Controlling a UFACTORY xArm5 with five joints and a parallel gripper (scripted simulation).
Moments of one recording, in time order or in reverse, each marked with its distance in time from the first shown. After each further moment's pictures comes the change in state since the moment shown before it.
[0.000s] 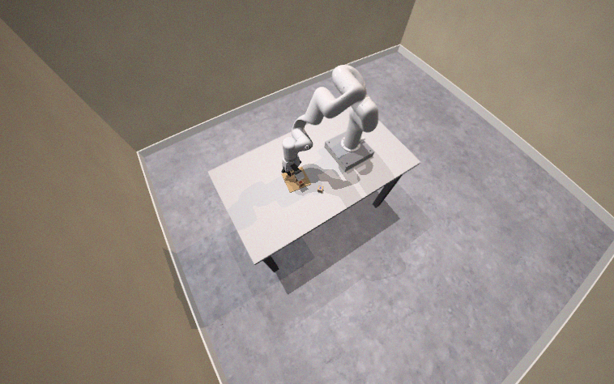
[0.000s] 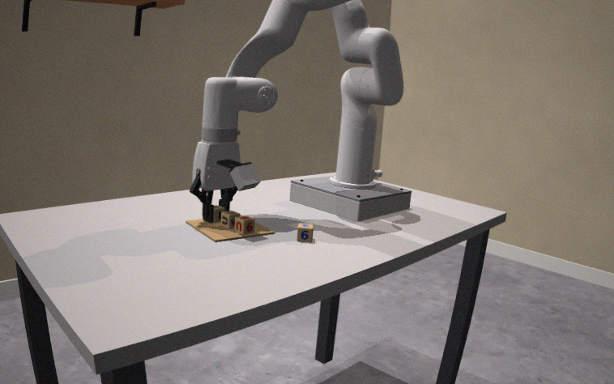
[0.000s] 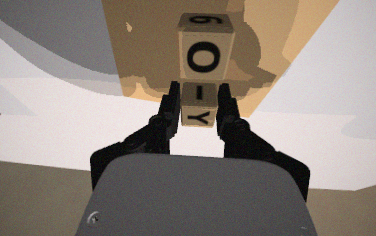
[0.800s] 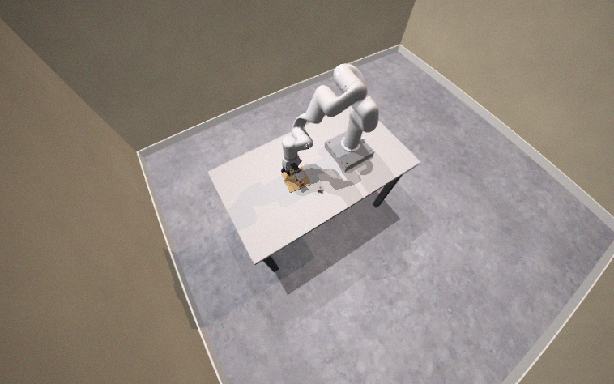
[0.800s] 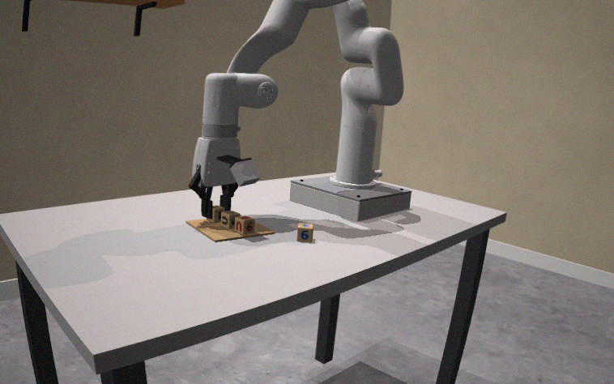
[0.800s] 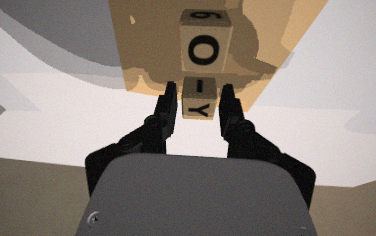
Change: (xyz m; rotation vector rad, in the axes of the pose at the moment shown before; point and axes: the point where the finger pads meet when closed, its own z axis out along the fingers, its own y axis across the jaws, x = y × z) arm 0.000 0.000 -0.009 0.000 0.000 0.000
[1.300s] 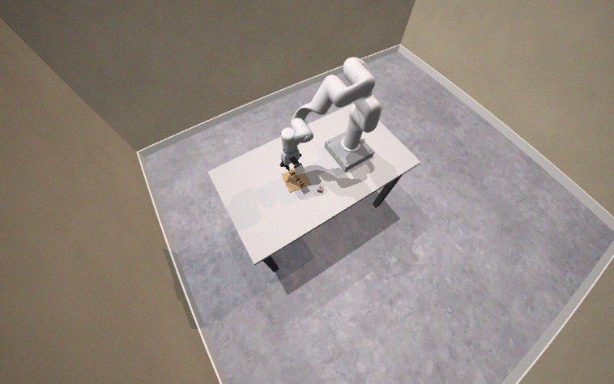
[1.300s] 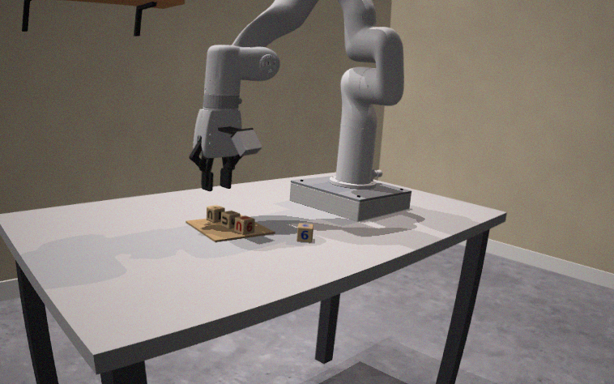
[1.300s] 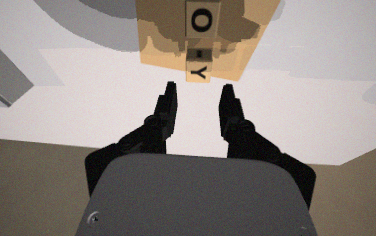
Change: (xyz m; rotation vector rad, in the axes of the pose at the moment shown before) arm 0.000 0.001 -0.060 -0.003 0.000 0.000
